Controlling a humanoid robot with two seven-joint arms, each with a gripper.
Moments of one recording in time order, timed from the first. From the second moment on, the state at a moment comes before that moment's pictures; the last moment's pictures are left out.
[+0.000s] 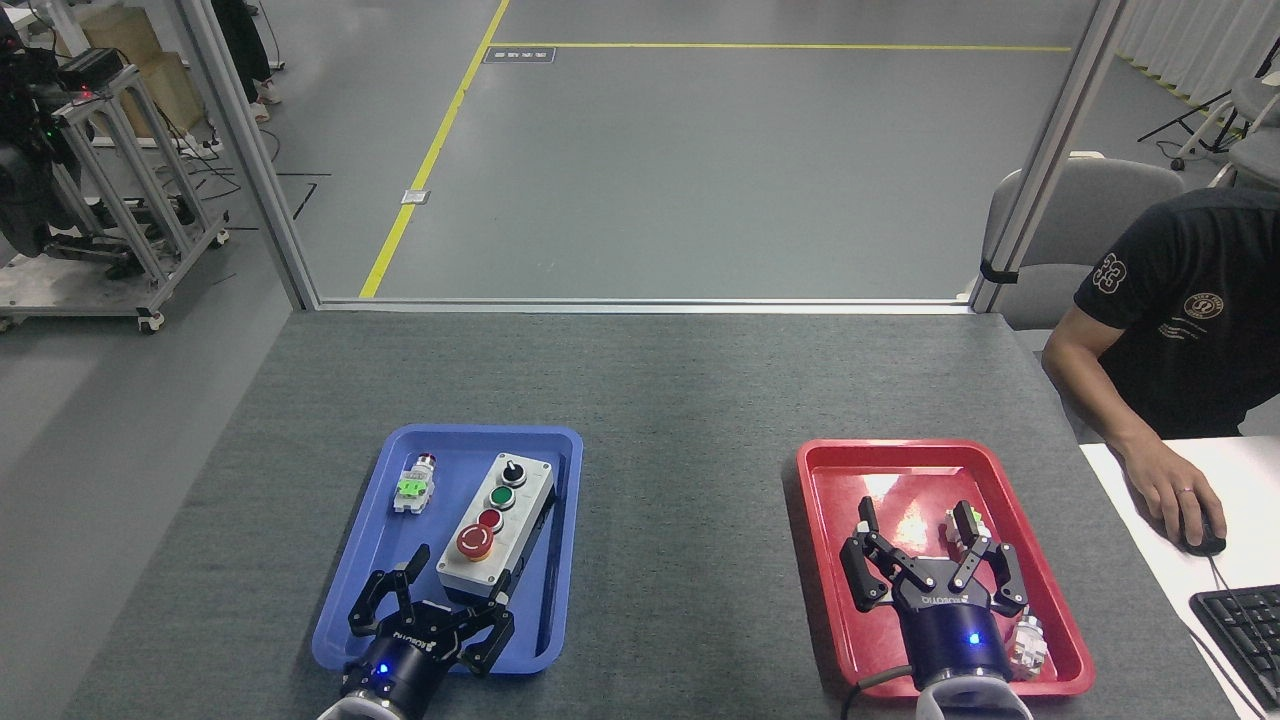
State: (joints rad) left arm -0.12 0.11 -0.13 -1.21 -1.49 -0.19 0.24; right arm -0.02 0.05 -0.07 -1.55 1.48 -0.06 -0.06
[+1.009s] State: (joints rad) left arm -0.29 0.02 -0.20 -0.89 -1.49 -0.16 0.20; right arm -0.02 0.06 -0.07 -1.55 1.48 -0.06 -0.06
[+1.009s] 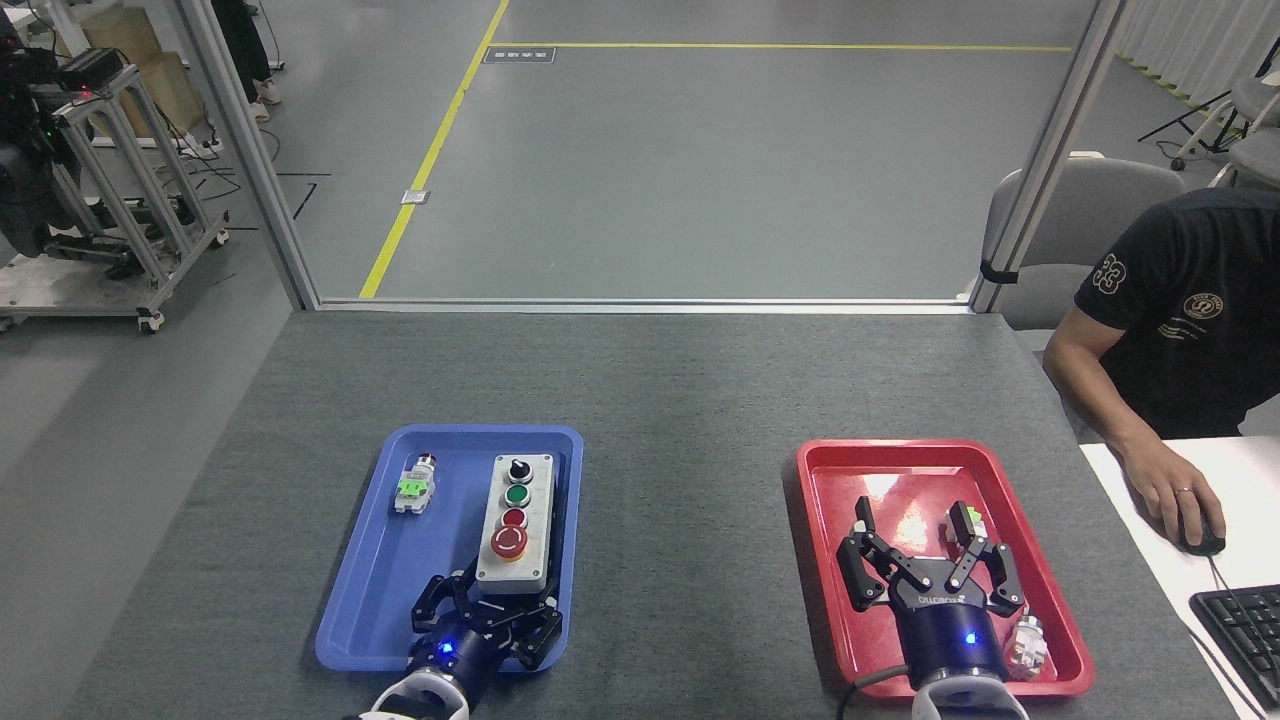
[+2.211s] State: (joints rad) left arm -0.42 0.03 -0.20 -0.78 -1.48 -0.15 0.18; right arm -0.03 0.06 -0.07 -1.55 1.48 -0.06 -0.06
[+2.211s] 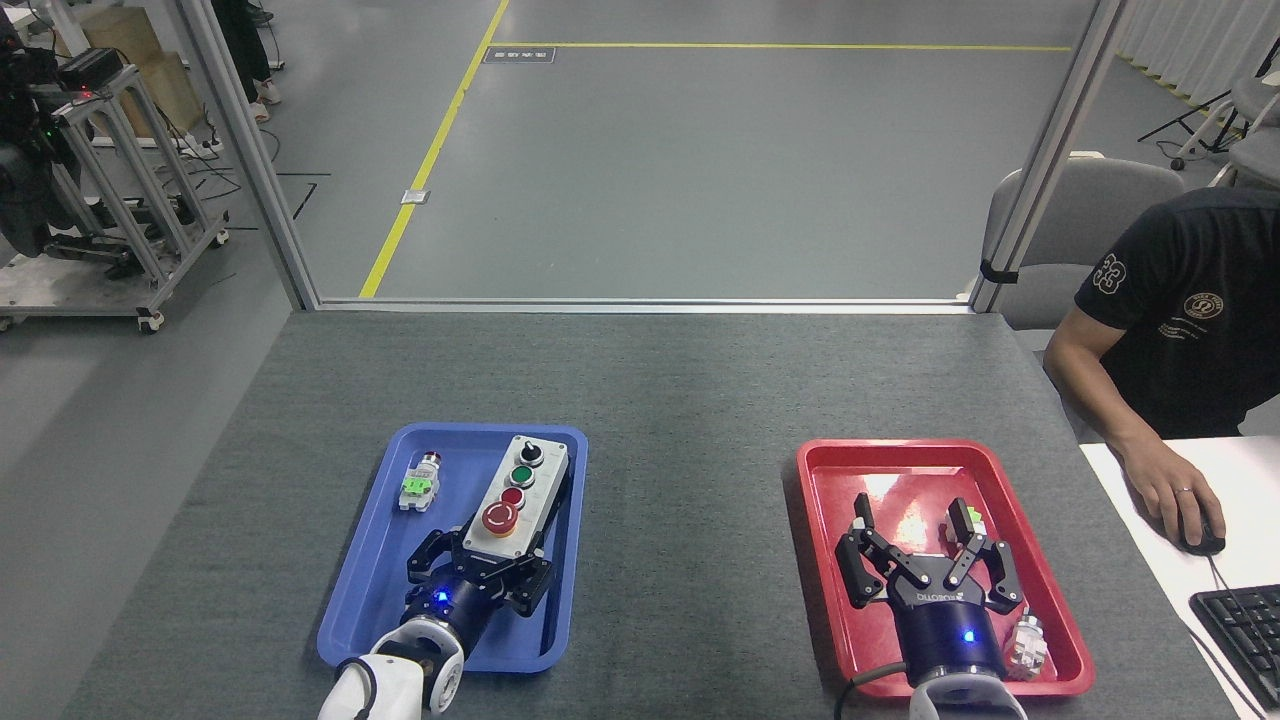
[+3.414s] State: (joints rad) left arm -0.37 -0.14 -0.71 -0.99 -1.30 0.30 0.05; right arm -0.04 0.05 -0.07 -1.55 1.48 -0.06 -0.06
